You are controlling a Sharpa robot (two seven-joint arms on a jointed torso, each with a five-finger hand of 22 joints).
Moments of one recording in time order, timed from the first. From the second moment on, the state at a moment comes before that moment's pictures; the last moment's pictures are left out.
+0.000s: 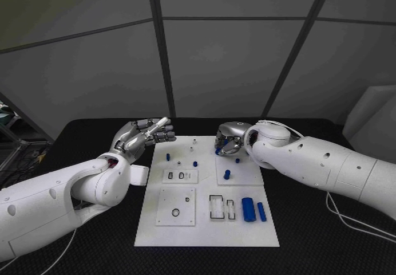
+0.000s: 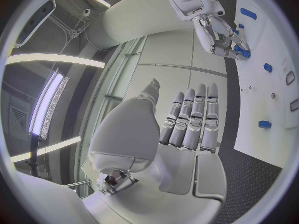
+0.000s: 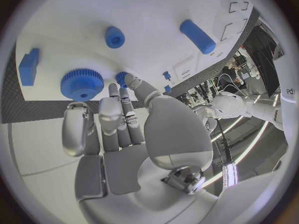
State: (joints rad) left arm 1.12 -0.89 0.09 1.60 -0.02 -0.35 0.47; left_hand 1.33 -0.04 0.08 0.13 0.10 0.81 0.21 0.26 0.07 0.94 0.18 0.22 0.07 1.03 0.14 0.16 0.09 0.19 0.81 0.25 0.39 0.16; right arm 1.23 -0.54 0.08 1.15 -1.62 -0.05 -0.10; right_hand 1.21 -0.04 0.37 -0.28 0.21 1.08 0.14 0.07 0.07 1.16 0.09 0.06 0.07 1.47 0.00 1.13 0.95 0.07 1.41 0.11 1.44 1.27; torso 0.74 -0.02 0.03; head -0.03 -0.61
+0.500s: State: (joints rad) left arm 1.12 -0.90 0.09 1.60 -0.03 -0.35 0.46; left_hand 1.33 -0.04 0.08 0.12 0.10 0.81 0.21 0.26 0.07 0.95 0.18 0.22 0.07 1.03 0.14 0.16 0.09 0.19 0.81 0.25 0.39 0.16; right arm 1.23 -0.52 0.09 1.14 -1.62 -0.03 -0.10; right_hand 1.20 0.00 0.42 -0.26 0.21 1.12 0.13 0.07 0.07 1.20 0.07 0.06 0.07 1.47 0.00 1.18 0.99 0.07 1.43 0.10 1.47 1.31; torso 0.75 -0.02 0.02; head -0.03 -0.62
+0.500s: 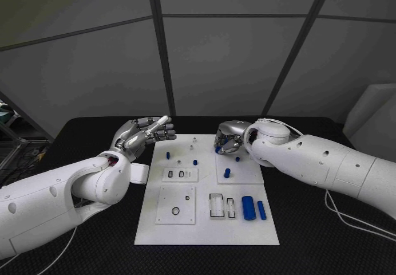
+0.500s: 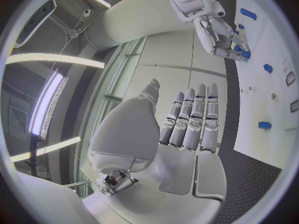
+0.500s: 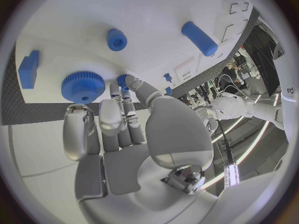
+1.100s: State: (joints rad) left arm 1.12 -0.90 0.09 1.59 -0.03 -0.34 0.46; left_hand 1.33 -0.04 0.08 0.12 0.10 0.81 0.21 0.26 0.07 0.95 0.18 0.21 0.07 1.03 0.14 0.16 0.09 0.19 0.82 0.25 0.39 0.16; right arm 1.24 -0.48 0.09 1.12 -1.61 -0.21 -0.07; right_hand 1.21 0.01 0.44 -0.27 0.19 1.14 0.13 0.07 0.08 1.23 0.06 0.06 0.07 1.47 -0.01 1.20 1.00 0.05 1.45 0.09 1.48 1.31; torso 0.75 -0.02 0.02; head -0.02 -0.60
